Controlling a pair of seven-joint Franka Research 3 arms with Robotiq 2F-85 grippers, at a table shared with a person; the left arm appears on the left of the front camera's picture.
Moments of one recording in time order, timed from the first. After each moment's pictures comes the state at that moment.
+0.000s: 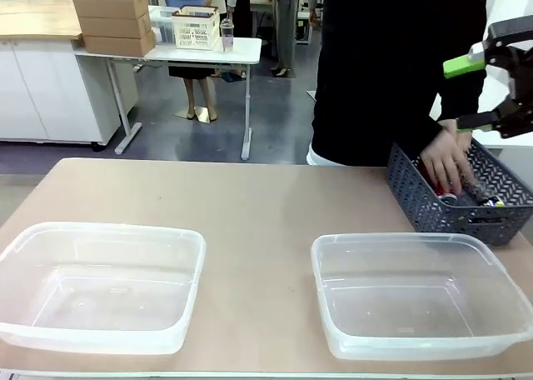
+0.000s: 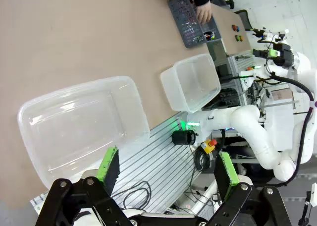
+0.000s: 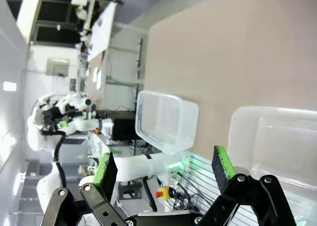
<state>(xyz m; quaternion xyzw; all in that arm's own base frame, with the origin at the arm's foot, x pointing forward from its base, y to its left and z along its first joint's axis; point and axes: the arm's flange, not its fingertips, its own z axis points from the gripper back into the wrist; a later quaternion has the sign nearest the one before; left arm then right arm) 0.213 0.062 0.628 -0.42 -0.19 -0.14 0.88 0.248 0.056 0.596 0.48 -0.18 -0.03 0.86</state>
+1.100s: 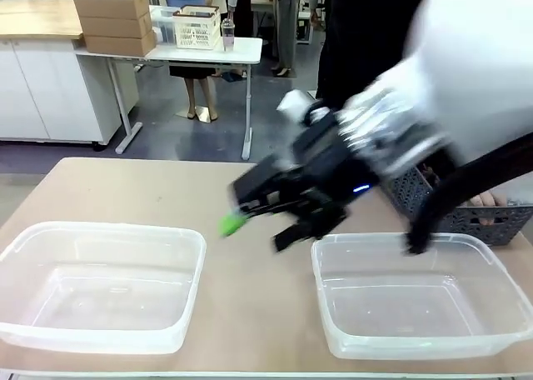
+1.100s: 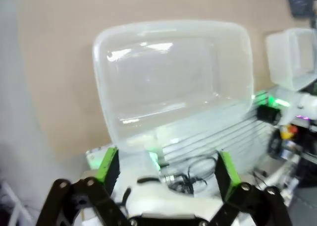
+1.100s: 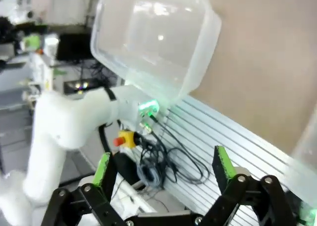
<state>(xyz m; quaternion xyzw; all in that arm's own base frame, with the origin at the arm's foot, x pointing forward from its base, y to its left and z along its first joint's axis) 0.217 0.064 0.527 -0.21 -0.08 -0.12 0.97 0.199 0.343 0.492 0.35 -0.02 0.14 0.93</state>
